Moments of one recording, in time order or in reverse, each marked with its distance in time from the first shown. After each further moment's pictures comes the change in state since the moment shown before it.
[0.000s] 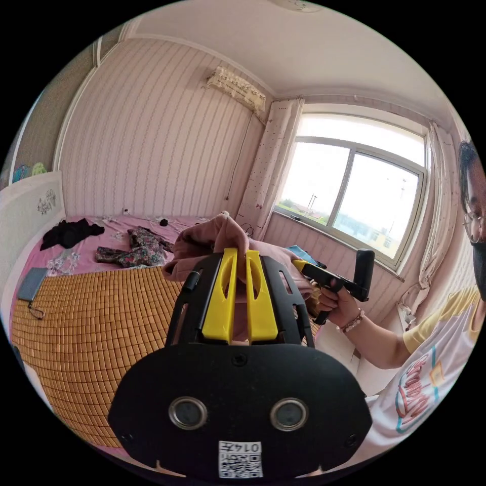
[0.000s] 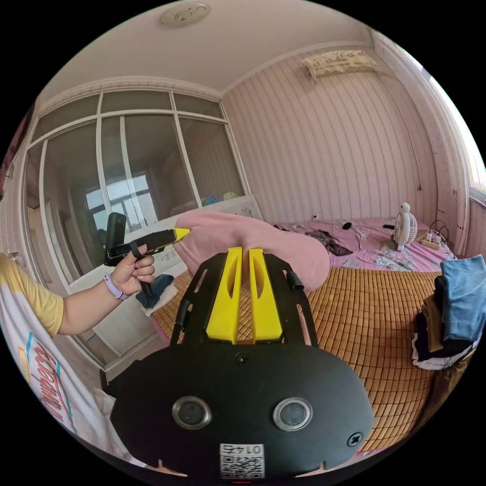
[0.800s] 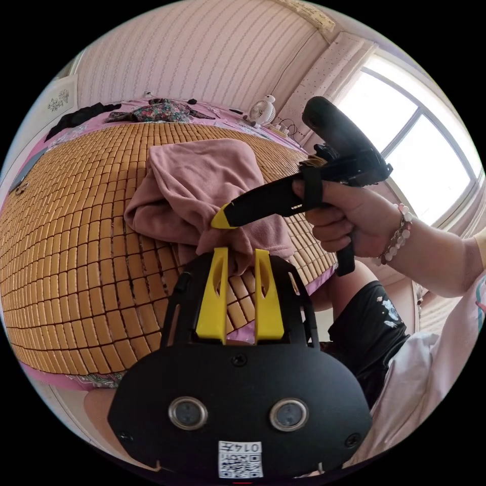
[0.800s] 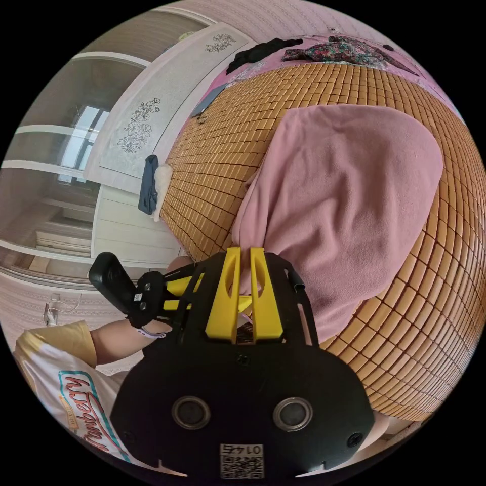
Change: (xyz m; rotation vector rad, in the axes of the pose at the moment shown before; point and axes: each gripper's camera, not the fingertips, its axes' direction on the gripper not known) left arm -0.137 0.176 -0.019 -0.487 -0.075 -0.197; right arm 0.075 0.072 0.400 -0.848 -0.201 0.298
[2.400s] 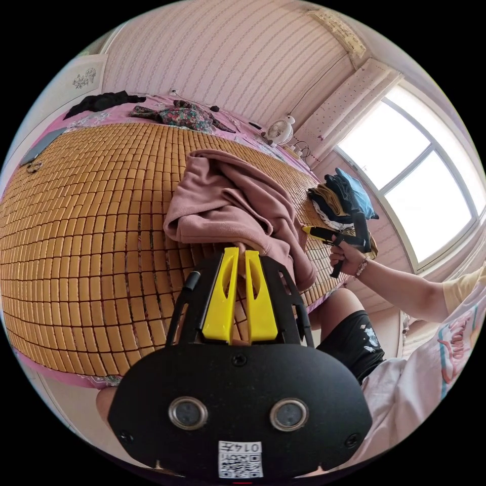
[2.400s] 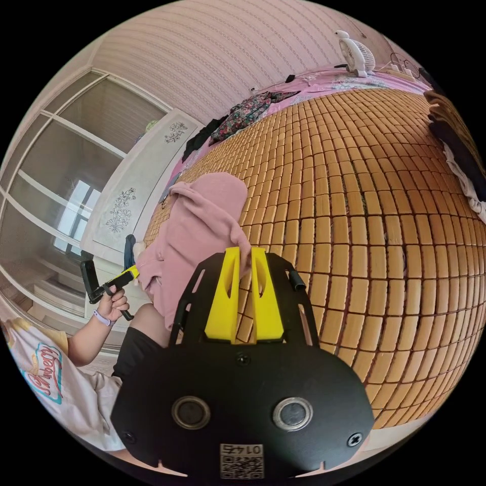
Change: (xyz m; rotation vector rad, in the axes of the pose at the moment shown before) left arm 0.054 0.014 -0.247 0.073 -0.008 -0.085; right arm 0.207 0.106 -0.155 0.434 -0.015 0.216
